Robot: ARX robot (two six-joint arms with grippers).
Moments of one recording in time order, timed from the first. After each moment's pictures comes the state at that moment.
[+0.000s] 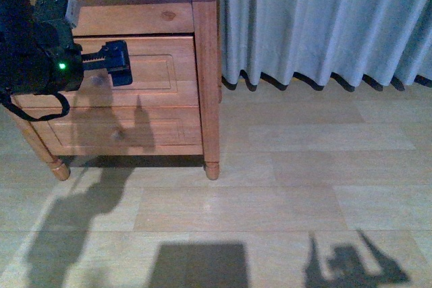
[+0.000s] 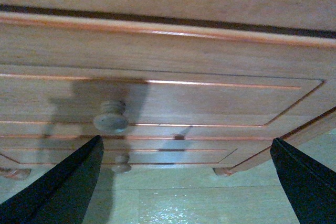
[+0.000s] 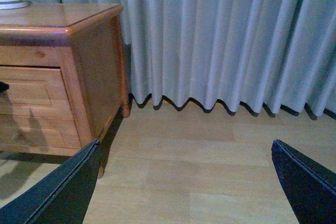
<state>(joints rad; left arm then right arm) -0.07 2.20 1.22 0.55 0.10 -0.09 0.00 0.01 0.01 0.00 0.00 0.00</state>
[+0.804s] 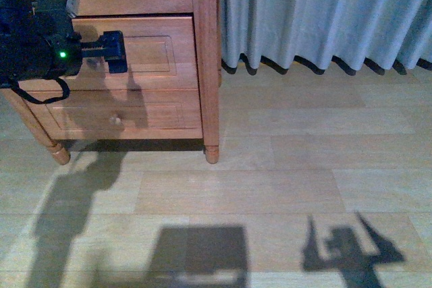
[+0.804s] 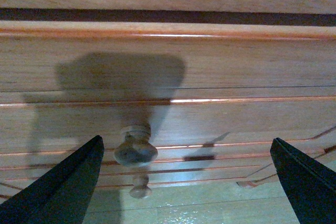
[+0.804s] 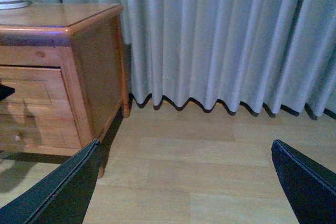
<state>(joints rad) -0.03 2.34 1.36 0.57 0.15 0.00 0.00 0.01 0.01 0.00 0.00 0.00</state>
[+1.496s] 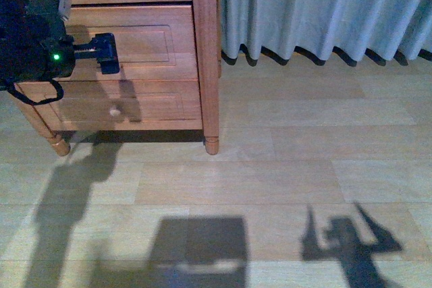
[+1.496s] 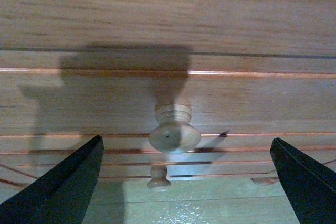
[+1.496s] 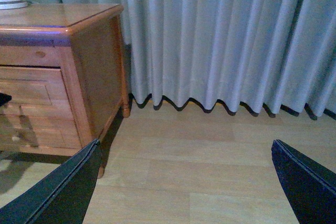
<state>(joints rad) 0.00 2.40 1.38 0.58 0.15 0.00 0.00 0.01 0.01 0.00 0.00 0.00</state>
